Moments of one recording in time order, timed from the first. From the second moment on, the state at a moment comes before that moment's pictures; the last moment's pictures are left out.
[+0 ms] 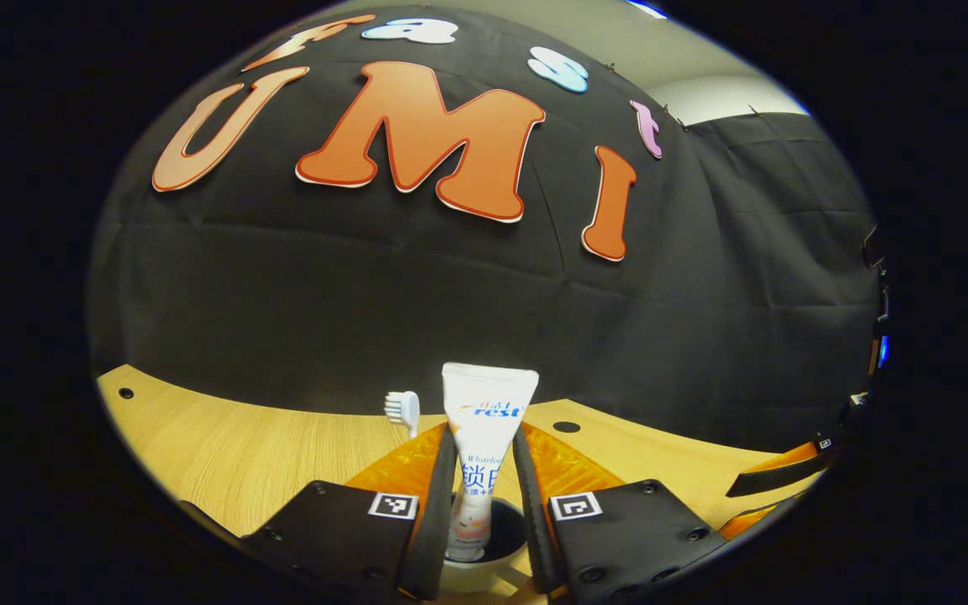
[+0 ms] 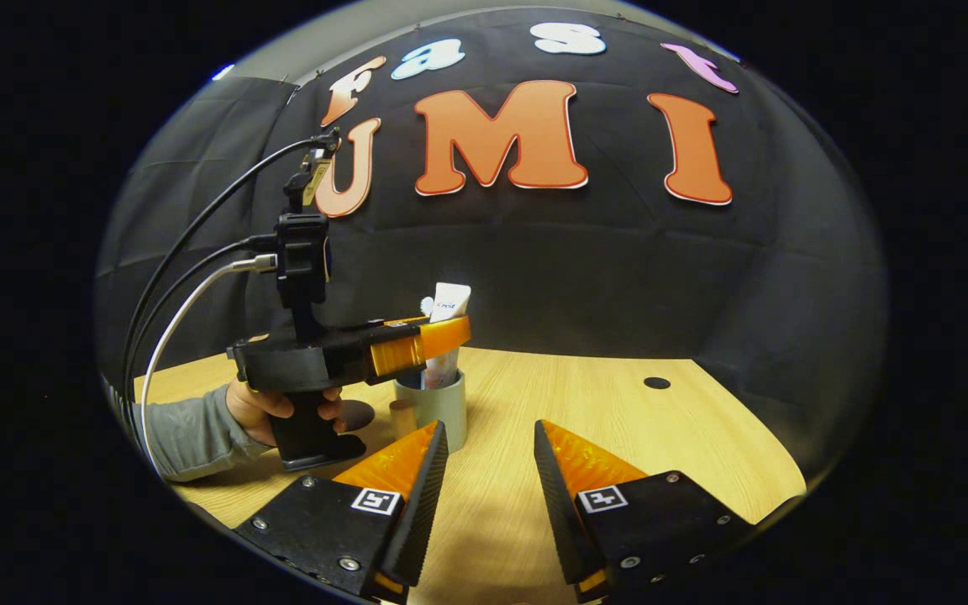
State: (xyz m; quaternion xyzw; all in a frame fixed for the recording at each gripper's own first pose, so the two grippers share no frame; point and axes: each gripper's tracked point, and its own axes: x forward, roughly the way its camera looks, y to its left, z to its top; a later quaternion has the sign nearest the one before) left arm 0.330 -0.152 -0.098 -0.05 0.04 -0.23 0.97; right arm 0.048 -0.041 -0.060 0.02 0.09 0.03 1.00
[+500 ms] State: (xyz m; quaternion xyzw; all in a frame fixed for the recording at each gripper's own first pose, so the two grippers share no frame) left arm 0.272 -0.080 -0.056 0.00 0.06 -0.20 0.98; right arm 0.064 -0.011 -0.052 0.01 0.11 0.05 0.99
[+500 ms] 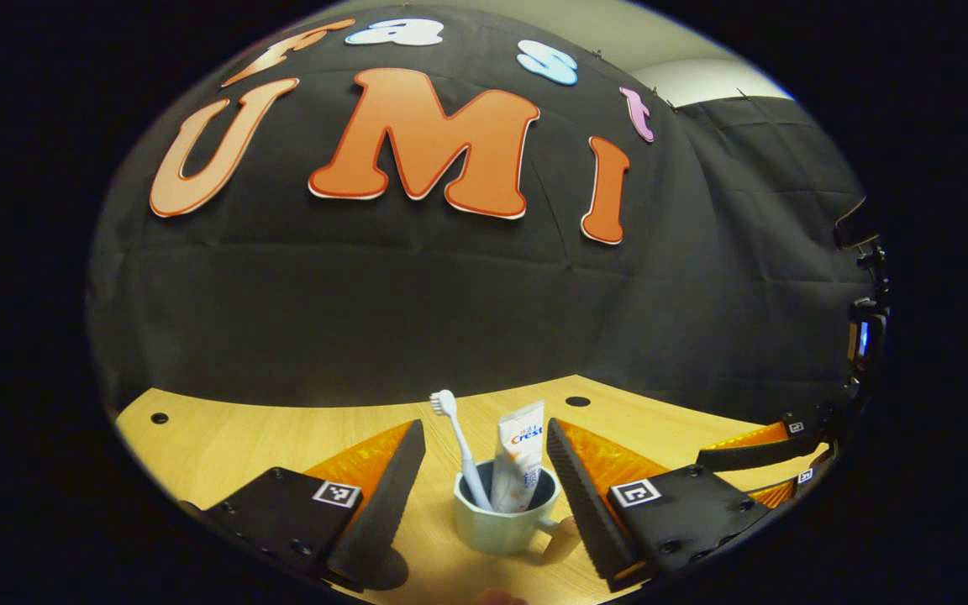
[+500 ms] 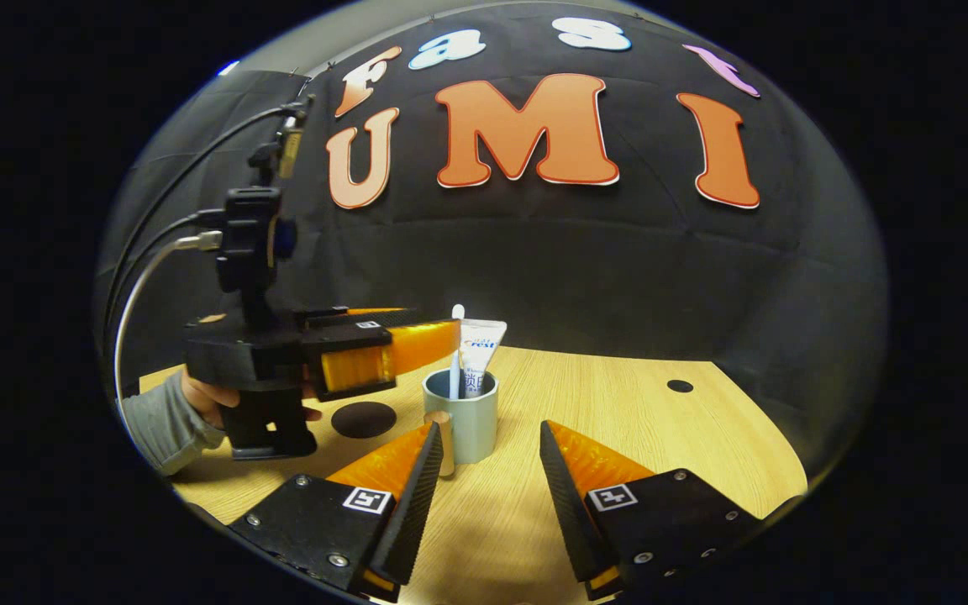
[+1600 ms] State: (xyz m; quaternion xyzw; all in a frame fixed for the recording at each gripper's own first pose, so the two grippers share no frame) left arm 0.213 0.084 -0.072 0.03 0.07 -0.07 0.99; right arm 0.133 0.027 -0.094 -0.05 0.36 0.04 0.93
